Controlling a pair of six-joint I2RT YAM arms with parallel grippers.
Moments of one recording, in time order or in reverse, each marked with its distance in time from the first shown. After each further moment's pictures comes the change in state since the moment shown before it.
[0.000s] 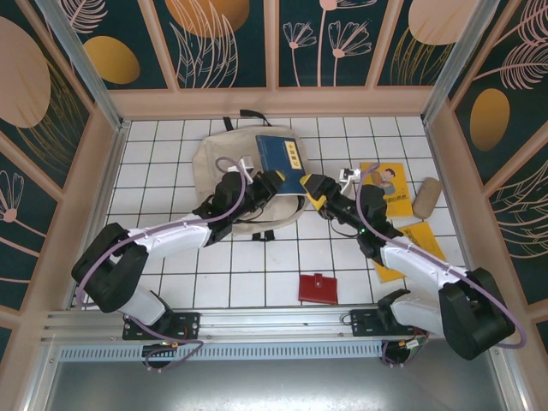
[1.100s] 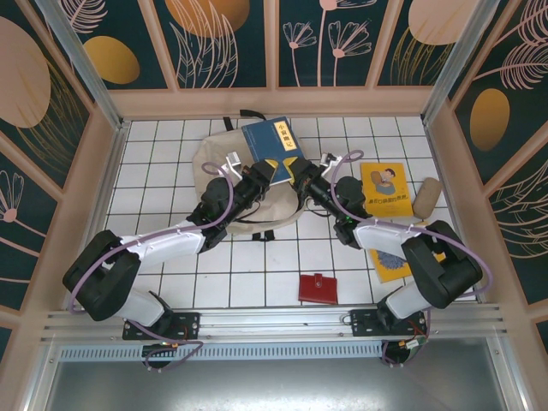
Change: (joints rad) left arm -0.001 -0.062 -0.064 0.225 -0.056 -0.147; right arm 0.104 0.328 0.161 0.426 0.142 0.289
